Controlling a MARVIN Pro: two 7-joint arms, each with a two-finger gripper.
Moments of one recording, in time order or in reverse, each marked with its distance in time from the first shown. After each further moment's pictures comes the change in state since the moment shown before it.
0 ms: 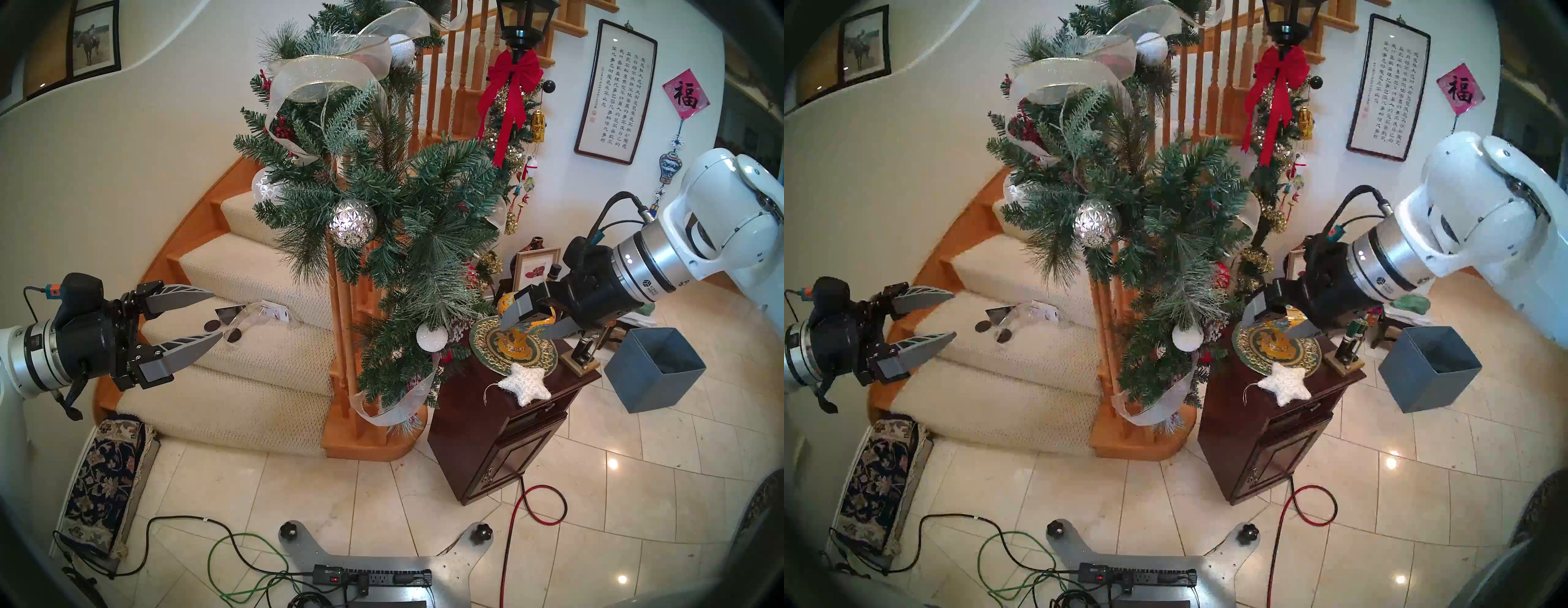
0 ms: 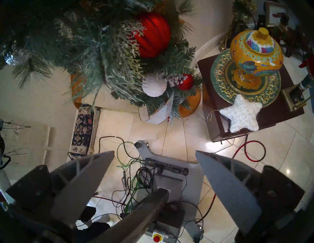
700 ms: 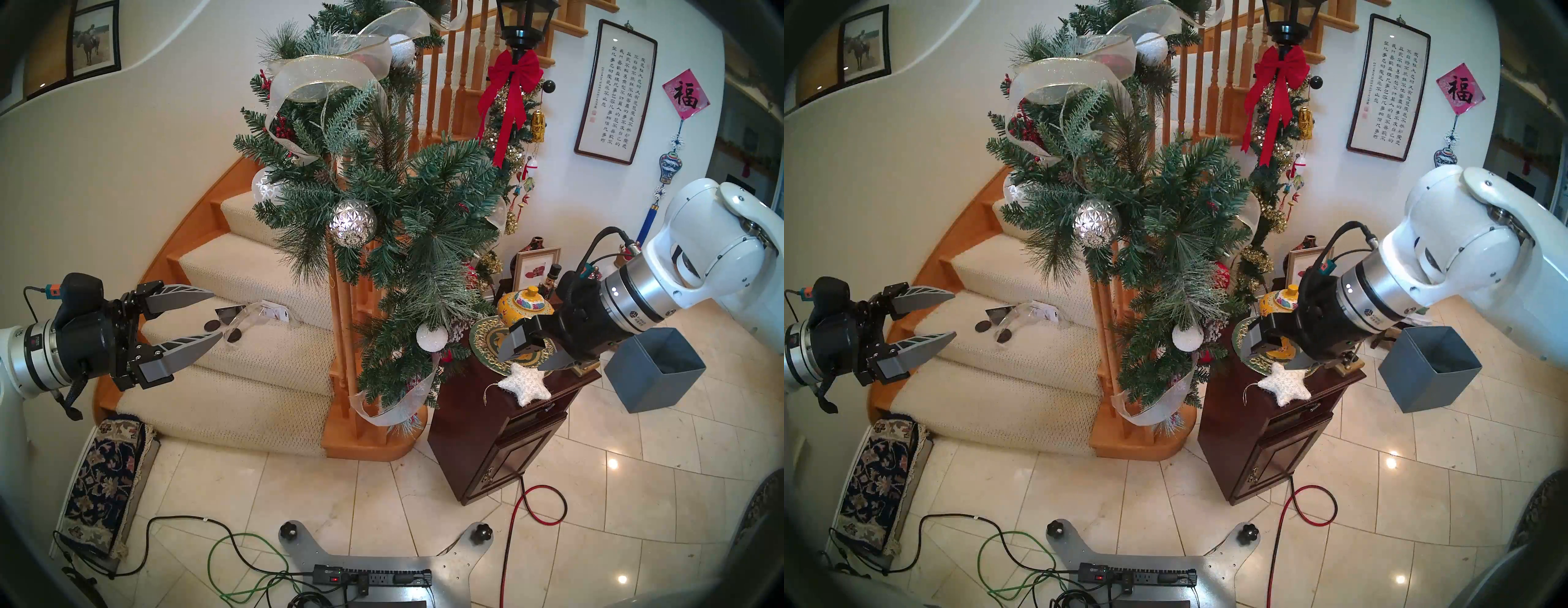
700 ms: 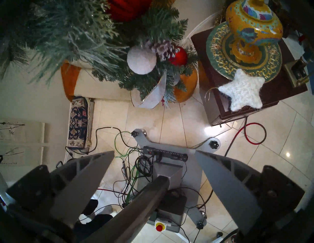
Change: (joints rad) left arm 0.000 0.000 0.000 0.000 0.000 0.000 0.000; right arm -0.068 0.001 -0.047 -0.029 -0.011 -0.037 -0.032
